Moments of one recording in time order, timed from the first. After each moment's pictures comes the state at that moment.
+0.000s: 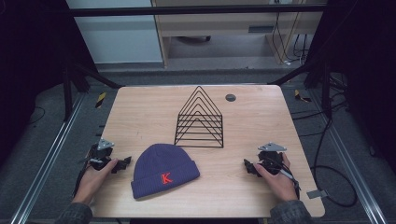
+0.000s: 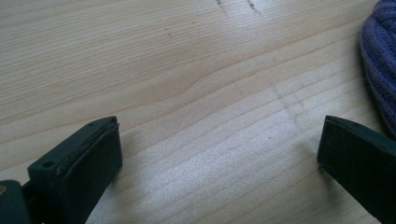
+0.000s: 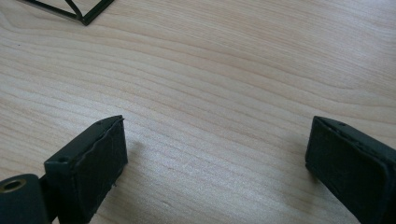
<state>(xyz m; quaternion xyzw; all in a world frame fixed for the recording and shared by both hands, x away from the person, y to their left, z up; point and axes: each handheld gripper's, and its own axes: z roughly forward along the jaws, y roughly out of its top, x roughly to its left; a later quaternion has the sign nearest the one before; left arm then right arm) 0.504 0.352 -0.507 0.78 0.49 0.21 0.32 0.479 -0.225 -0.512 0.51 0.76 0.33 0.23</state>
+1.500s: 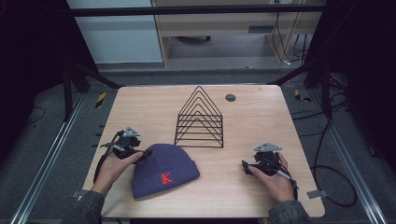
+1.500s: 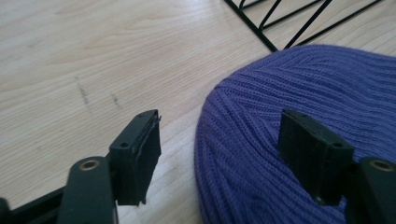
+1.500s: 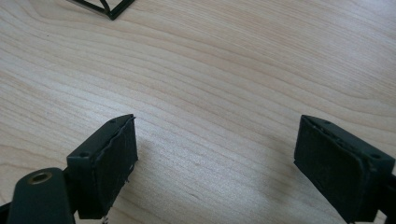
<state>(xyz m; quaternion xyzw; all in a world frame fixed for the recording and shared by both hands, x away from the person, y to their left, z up) 0.520 0.261 -0.455 0.84 0.42 0.16 0.31 0.474 -0.212 -0.503 0.49 0.78 0.31 0.22</state>
